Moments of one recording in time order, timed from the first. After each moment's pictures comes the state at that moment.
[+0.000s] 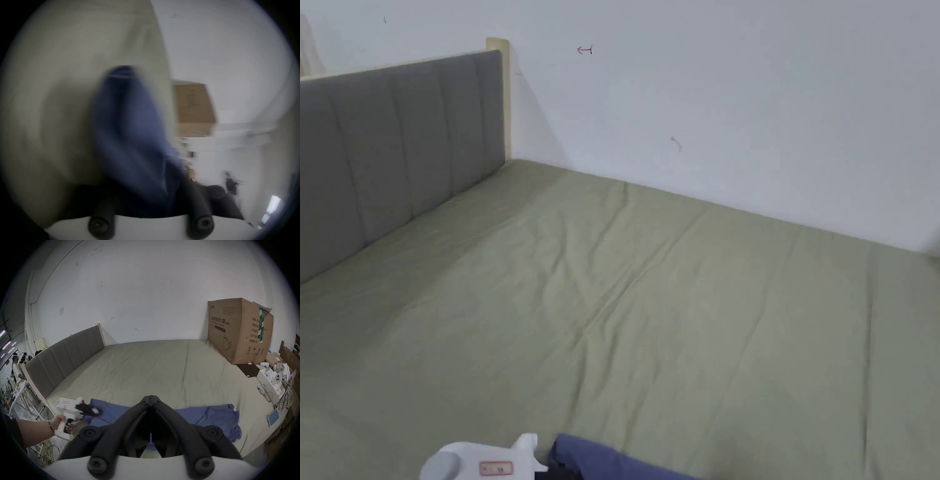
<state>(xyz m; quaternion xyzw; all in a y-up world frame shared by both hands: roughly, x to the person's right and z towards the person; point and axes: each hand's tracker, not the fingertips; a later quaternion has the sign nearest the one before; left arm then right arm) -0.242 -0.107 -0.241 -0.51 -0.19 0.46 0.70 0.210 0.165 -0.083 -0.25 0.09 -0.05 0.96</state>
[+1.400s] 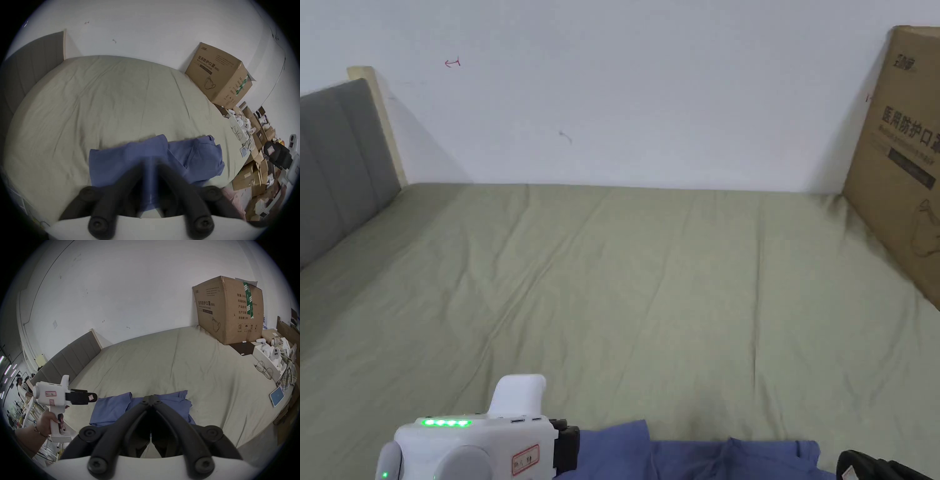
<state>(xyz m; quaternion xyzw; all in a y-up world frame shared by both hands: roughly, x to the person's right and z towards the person) -0.077 0.085 -0.190 -0.42 -0.16 0.09 0.89 0.287 0.154 -0.053 -0.27 0.07 -0.13 0.95</state>
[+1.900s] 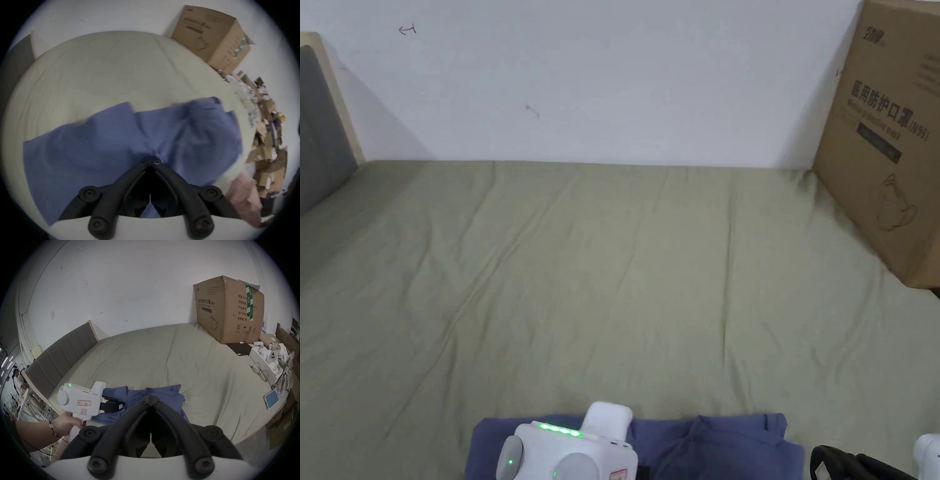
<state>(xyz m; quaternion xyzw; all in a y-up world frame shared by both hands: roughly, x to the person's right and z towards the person) 0.036 0.012 -0.212 -0.49 -0.28 0.04 0.82 0.291 0.144 -0.049 -0.30 0.06 -0.10 0.95</state>
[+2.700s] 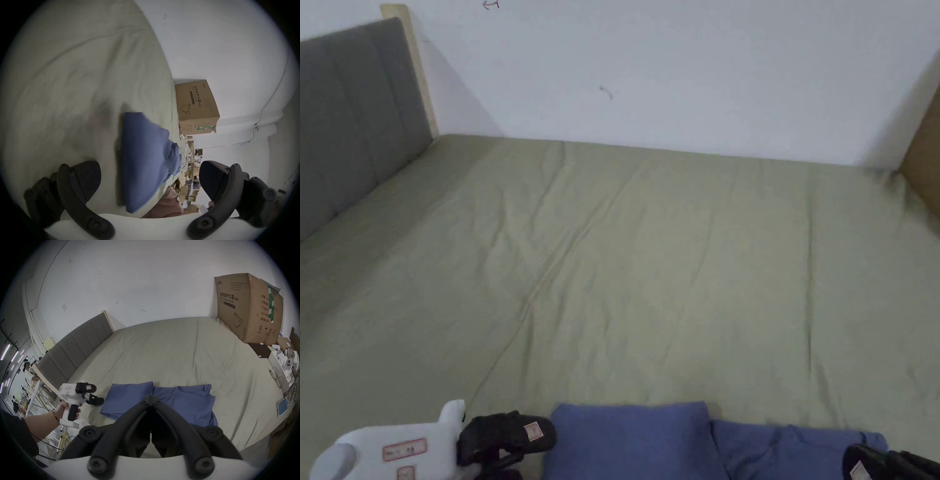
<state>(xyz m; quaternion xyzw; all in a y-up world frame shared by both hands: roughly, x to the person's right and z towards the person) -0.259 -0.066 -0.216 -0.47 -0.27 0.50 0.68 0.227 0.165 -0.083 -0.34 0.14 -0.09 0.93</state>
